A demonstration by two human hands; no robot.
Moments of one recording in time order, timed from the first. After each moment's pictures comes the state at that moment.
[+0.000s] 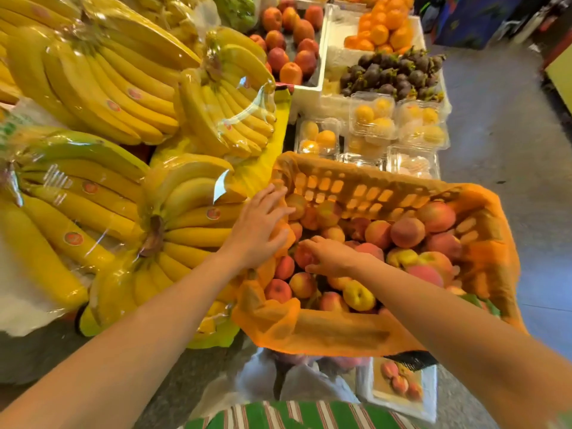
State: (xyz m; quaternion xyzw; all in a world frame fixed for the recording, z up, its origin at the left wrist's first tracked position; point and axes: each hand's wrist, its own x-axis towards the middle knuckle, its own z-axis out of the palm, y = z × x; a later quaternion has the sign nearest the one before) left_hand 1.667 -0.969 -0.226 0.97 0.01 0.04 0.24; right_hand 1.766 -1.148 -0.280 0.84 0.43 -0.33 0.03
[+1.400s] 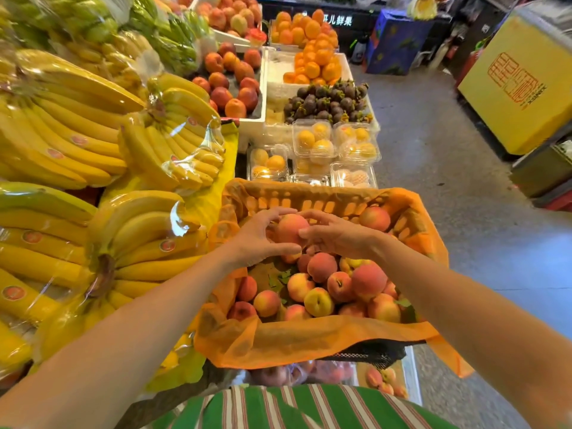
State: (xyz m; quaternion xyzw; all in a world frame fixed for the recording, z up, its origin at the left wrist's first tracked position) left_hand 1.714 -1.026 -0.189 0.82 -0.01 -0.08 0.56; right_hand 1.802 -1.221 -0.173 0.62 0.14 -0.52 -0.57
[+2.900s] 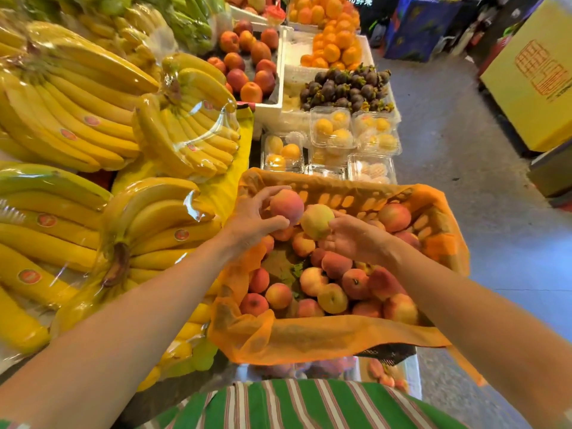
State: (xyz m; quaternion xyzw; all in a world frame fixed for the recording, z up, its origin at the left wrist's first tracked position) left_hand 1.709 -1.000 -0.184 0.71 0.08 -0.04 0.70; right_hand 1.801 -1.216 -0.197 0.51 0.06 -0.54 -0.67
